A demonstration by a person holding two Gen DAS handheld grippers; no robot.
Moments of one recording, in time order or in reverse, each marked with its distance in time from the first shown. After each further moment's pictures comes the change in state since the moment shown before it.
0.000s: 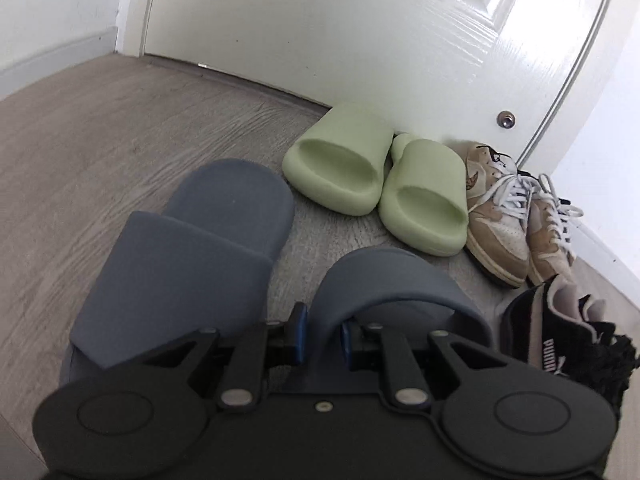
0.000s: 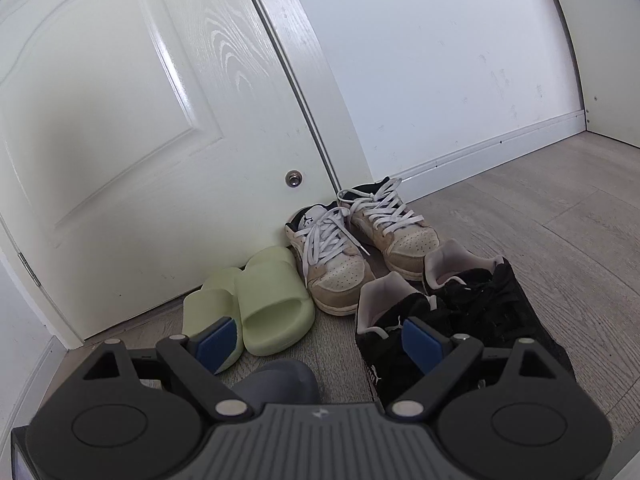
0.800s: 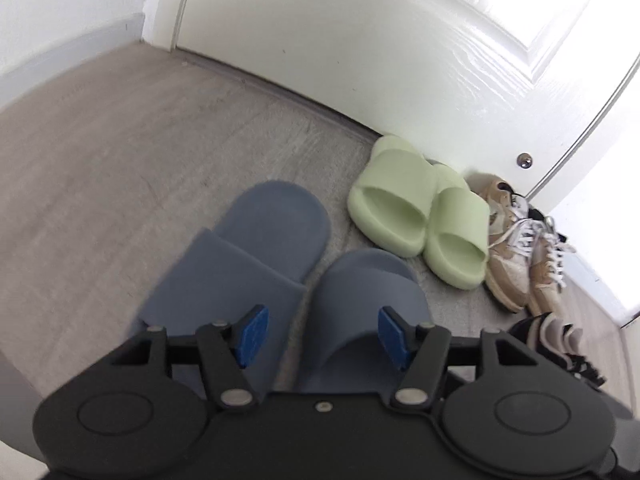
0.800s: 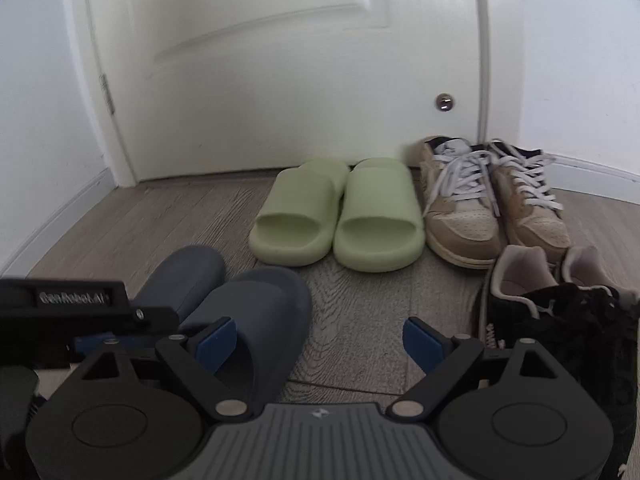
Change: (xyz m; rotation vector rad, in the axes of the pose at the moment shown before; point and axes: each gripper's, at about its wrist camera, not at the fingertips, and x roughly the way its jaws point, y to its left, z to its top) left arm -0.058 0.092 0.065 0.028 0.073 0.019; right arm 0.067 0.102 -0.052 -0.599 0.376 0.239
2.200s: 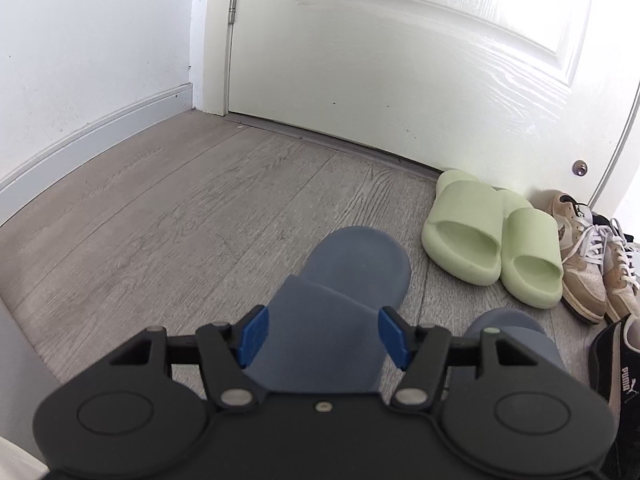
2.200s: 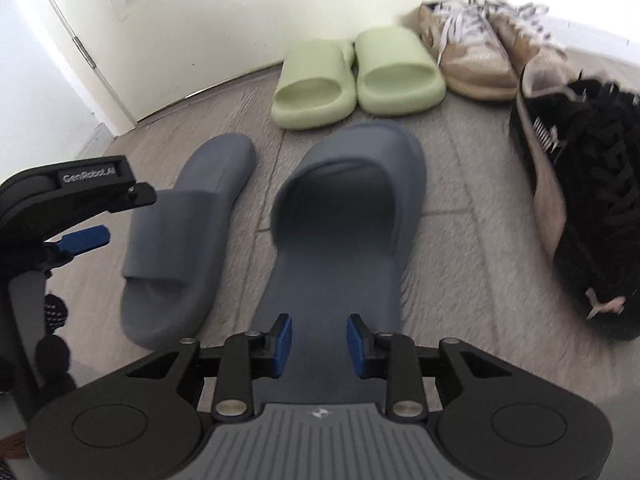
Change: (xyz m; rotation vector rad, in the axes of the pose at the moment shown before) left arm 0.005 0.007 -0.007 0.000 -0.120 0.134; right arm -0.019 0.046 -0.069 0.430 0.162 0.041
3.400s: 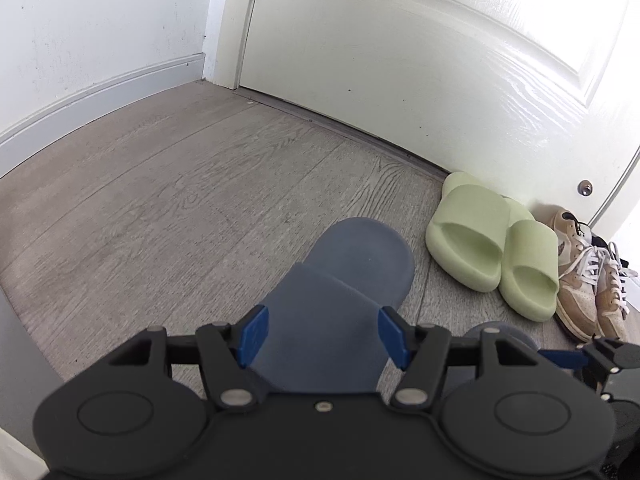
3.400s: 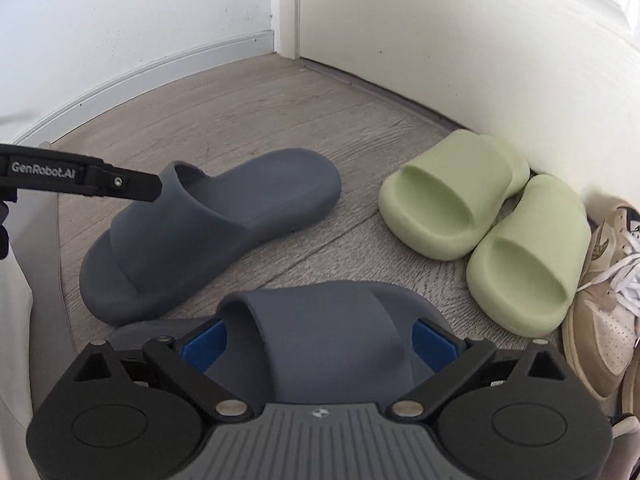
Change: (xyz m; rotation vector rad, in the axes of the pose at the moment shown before) left arm 0.010 0.017 0.000 -0.088 0.044 -0.049; right arm 0.071 -0.021 0.118 -0.820 0.093 0.158
